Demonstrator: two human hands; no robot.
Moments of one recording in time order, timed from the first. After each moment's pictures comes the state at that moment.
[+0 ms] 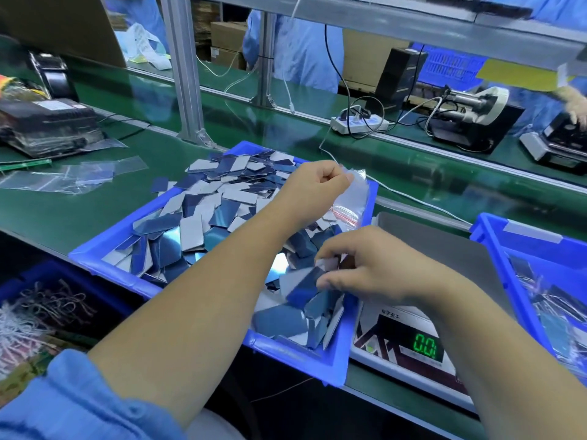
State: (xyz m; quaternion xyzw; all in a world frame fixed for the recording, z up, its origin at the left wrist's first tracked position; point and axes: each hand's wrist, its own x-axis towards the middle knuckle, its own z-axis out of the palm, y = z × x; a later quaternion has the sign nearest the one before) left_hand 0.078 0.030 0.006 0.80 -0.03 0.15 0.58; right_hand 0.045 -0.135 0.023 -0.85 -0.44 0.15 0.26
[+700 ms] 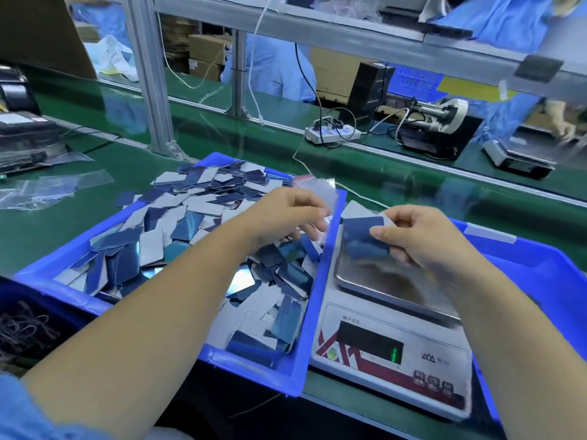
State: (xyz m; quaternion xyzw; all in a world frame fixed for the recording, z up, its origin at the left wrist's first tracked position) left_hand 0.070 0.027 0.006 0.78 -0.06 -0.04 0.63; right_hand 0.091 -0.216 0.029 -0.83 -0.12 0.06 0.55
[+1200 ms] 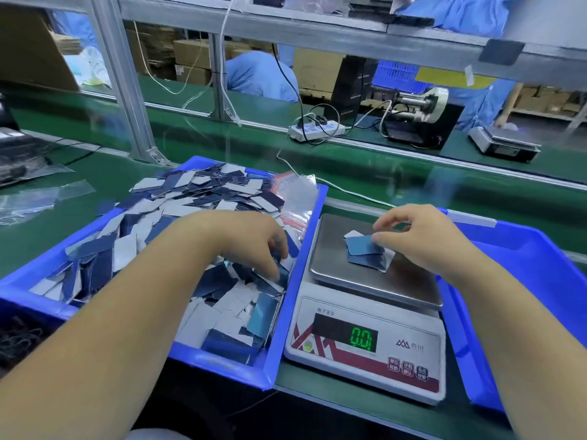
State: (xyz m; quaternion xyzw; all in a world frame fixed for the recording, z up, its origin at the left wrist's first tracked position) left_hand 0.053 0.021 0.028 0.96 -0.10 -0.19 0.15; right_hand 0.103 -0.266 0.026 -0.94 -0.14 -0.02 0.31
